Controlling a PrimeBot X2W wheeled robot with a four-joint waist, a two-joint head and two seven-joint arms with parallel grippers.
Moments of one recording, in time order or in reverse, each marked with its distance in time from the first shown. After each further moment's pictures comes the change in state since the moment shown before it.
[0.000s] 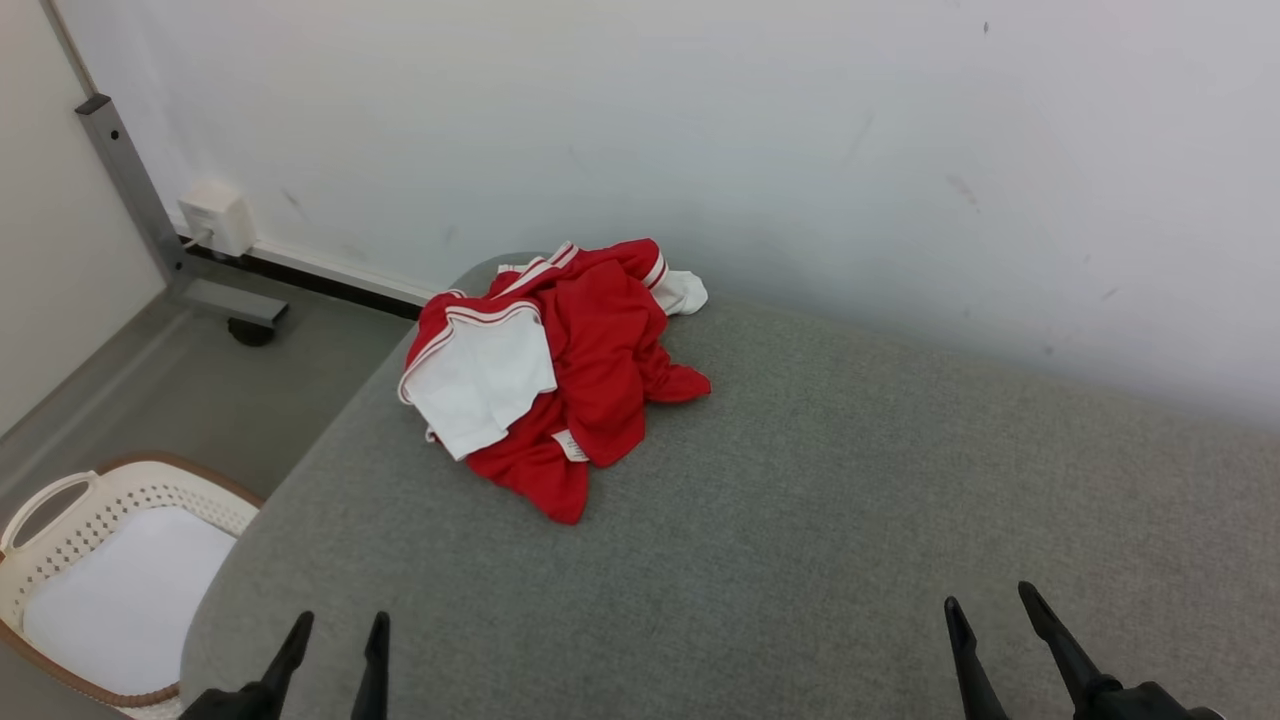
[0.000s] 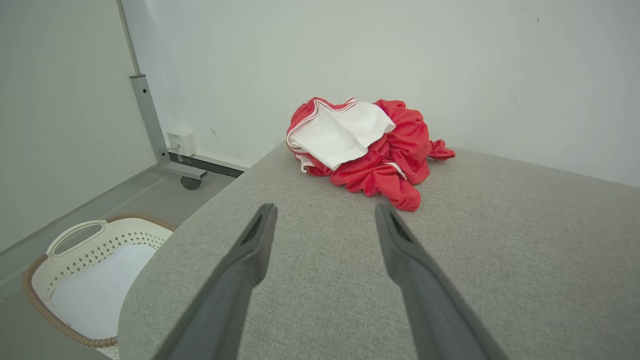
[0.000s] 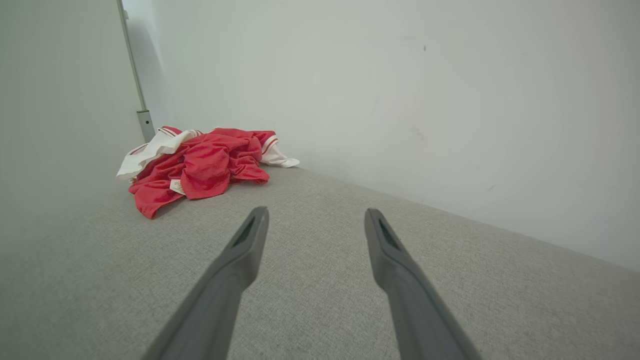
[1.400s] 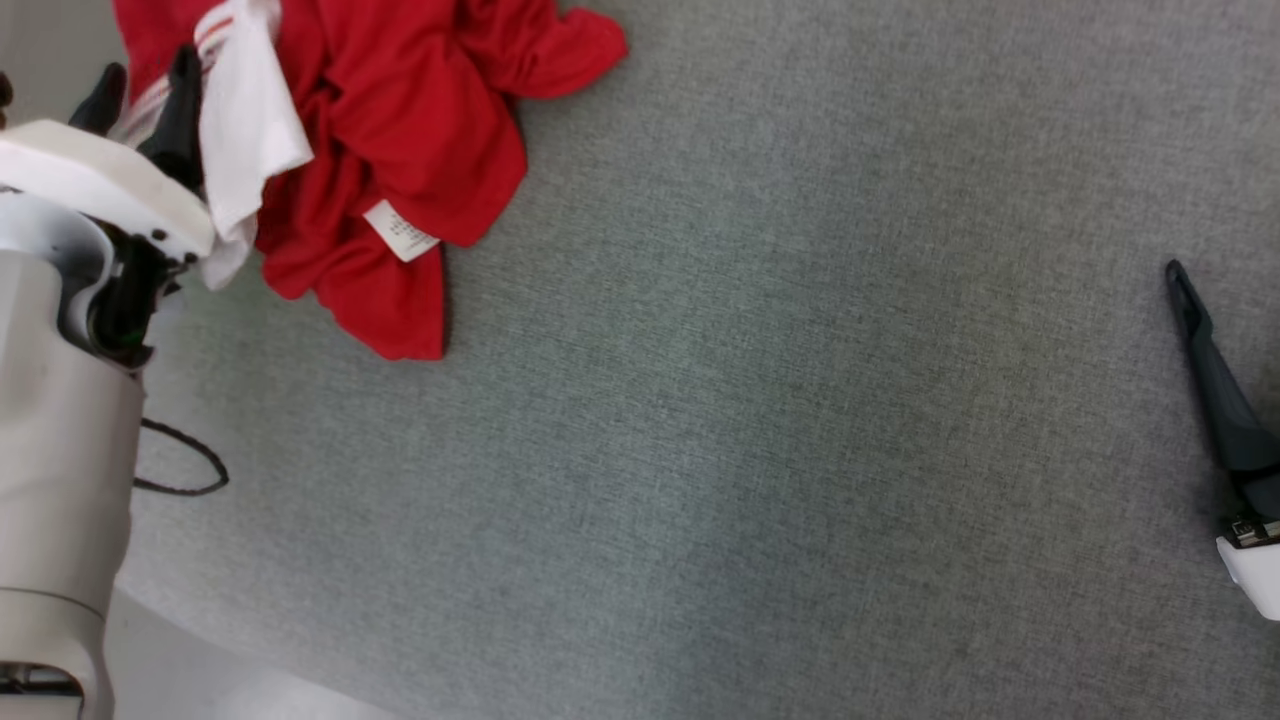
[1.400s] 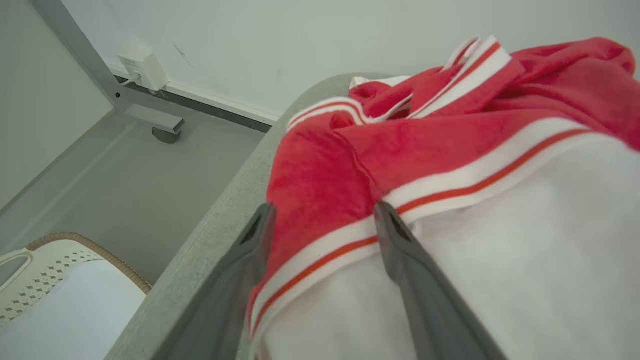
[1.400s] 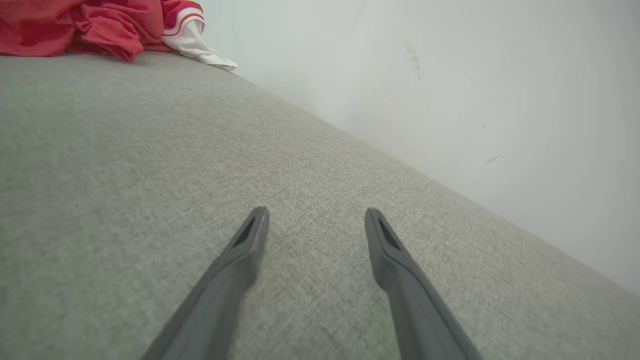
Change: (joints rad) left arm -1.112 0.265 -0.244 0.671 -0.528 0.000 0.194; right arm -0.276 -0.383 -0.068 -0.499 -0.121 0.000 0.234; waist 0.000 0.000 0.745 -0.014
